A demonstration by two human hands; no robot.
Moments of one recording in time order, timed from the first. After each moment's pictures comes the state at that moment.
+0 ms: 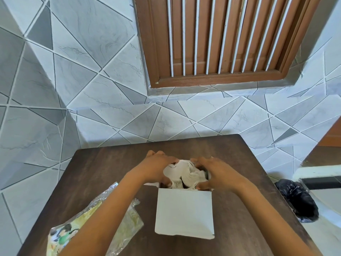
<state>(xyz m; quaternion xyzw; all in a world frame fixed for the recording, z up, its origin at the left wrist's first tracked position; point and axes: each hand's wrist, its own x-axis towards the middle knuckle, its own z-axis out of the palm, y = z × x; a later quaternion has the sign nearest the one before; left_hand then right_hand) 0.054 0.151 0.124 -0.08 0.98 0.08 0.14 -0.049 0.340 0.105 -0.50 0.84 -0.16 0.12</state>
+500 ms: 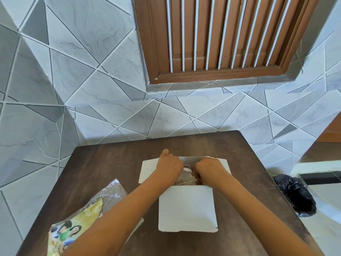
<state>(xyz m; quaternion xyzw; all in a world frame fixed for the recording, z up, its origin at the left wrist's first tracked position) 0.026 0.187 0.098 -0.05 0.97 -0.19 0.12 -0.042 0.310 0.087 -0.48 0.87 0.05 0.05</state>
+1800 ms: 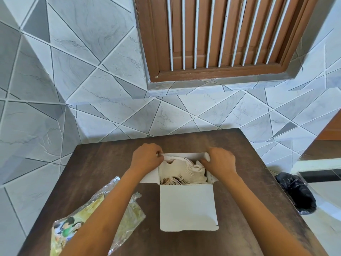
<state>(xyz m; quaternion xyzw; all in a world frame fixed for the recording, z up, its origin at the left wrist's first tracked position) 0.057 0.135 0.107 -0.22 0.96 0.13 -0.07 -0.049 0.321 0.089 -0.29 0.95 -0.12 -0.03</state>
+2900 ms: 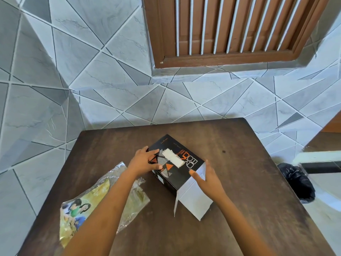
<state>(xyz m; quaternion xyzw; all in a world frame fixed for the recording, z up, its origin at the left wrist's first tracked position) 0.084 0.090 0.018 -0.27 0.92 0.27 0.08 0.003 0.318 -0.018 -0.19 0.89 -0.36 0.21</state>
